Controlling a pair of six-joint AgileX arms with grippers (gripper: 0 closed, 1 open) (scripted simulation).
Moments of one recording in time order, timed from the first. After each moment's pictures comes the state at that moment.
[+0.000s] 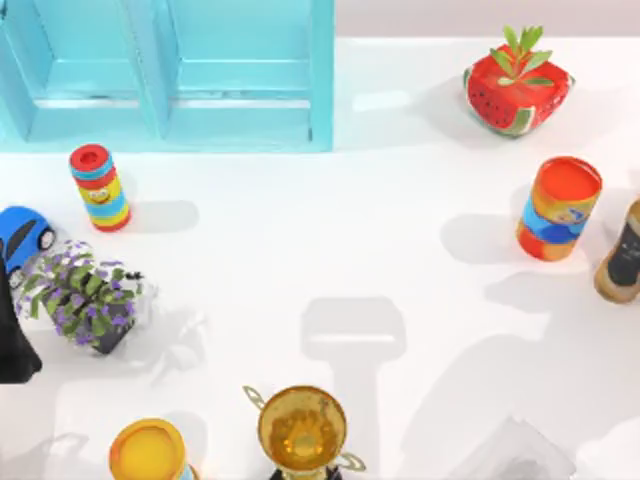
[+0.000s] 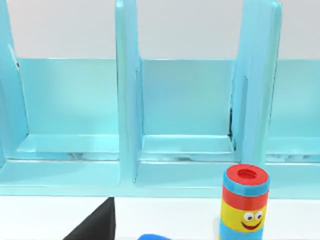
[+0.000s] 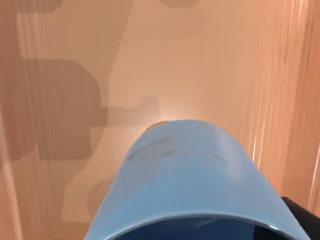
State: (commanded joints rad) left arm 0.00 0.00 0.00 0.00 0.00 0.00; right arm -0.55 1.91 1.78 -1.44 -0.03 -0.53
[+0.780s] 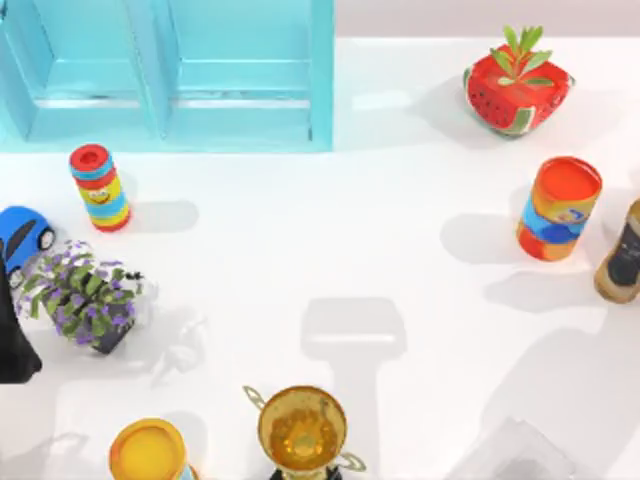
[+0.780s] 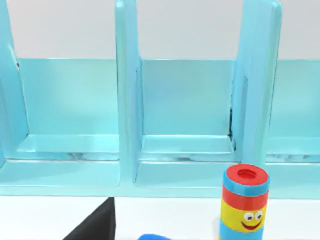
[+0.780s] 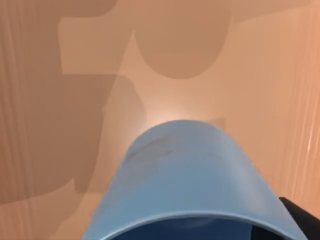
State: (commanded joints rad) left arm 0.00 0.00 0.00 0.00 0.00 0.00; right arm -0.52 1.90 1.52 -1.19 -0.03 -0.51
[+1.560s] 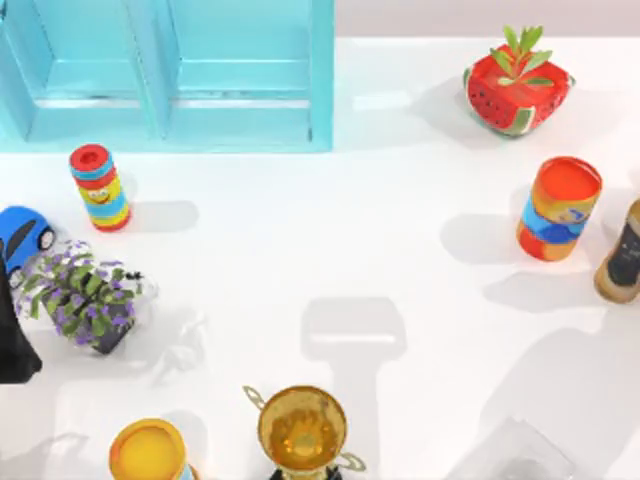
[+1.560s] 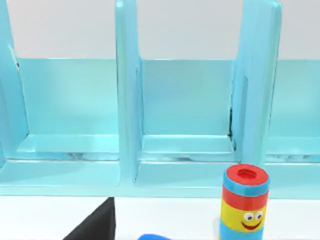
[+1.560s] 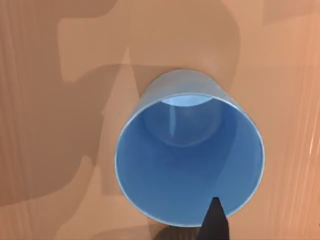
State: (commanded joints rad) left arm 0.00 0.00 0.00 0.00 0.00 0.00; right arm -0.52 1.89 1.51 -1.18 -0.03 -0.51
